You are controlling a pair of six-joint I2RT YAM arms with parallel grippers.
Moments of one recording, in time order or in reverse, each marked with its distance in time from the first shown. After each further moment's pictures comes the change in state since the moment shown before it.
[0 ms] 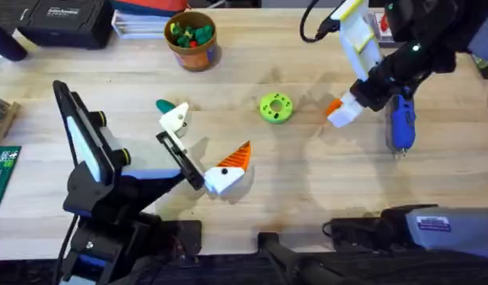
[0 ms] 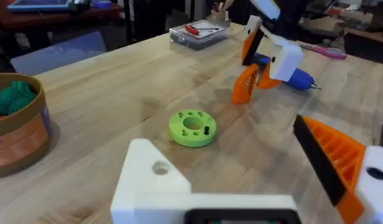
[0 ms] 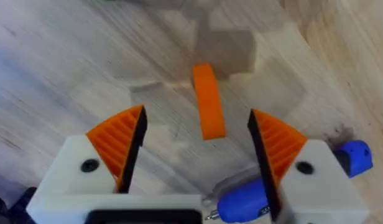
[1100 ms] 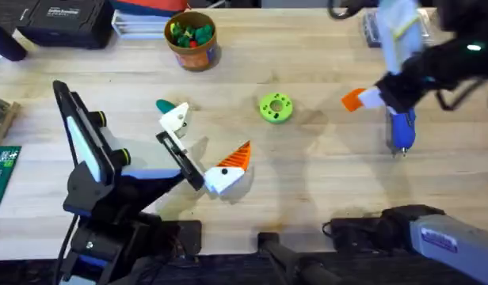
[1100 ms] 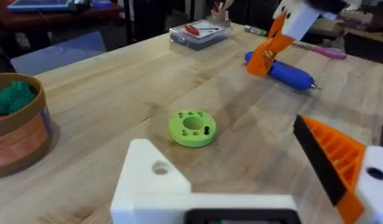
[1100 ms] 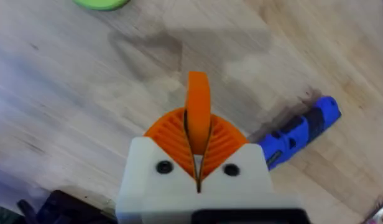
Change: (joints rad) left arm 0.000 0.000 0.000 0.000 0.000 0.000; right arm 0.000 -0.258 0.003 -0.079 0.023 0.113
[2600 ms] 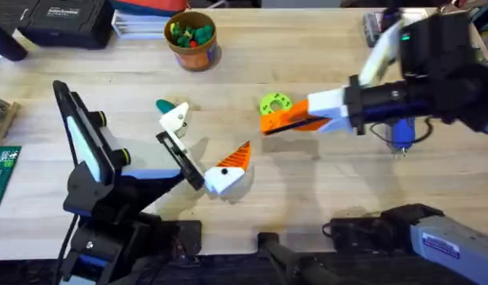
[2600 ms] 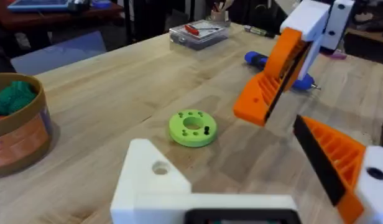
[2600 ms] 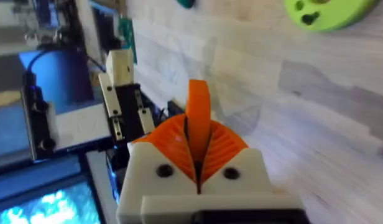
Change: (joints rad) left arm 0.000 0.000 0.000 0.000 0.000 0.000; right arm 0.083 -0.086 -0.329 0.368 -0.903 1.055
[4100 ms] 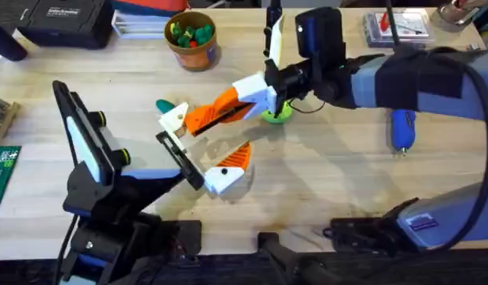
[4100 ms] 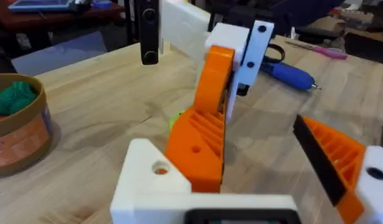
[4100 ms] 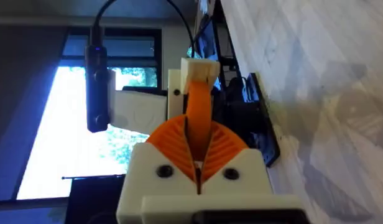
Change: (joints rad) left arm 0.000 0.000 0.000 0.000 -0.001 0.000; right arm 0.313 0.555 0.103 0.968 -0.424 0.433
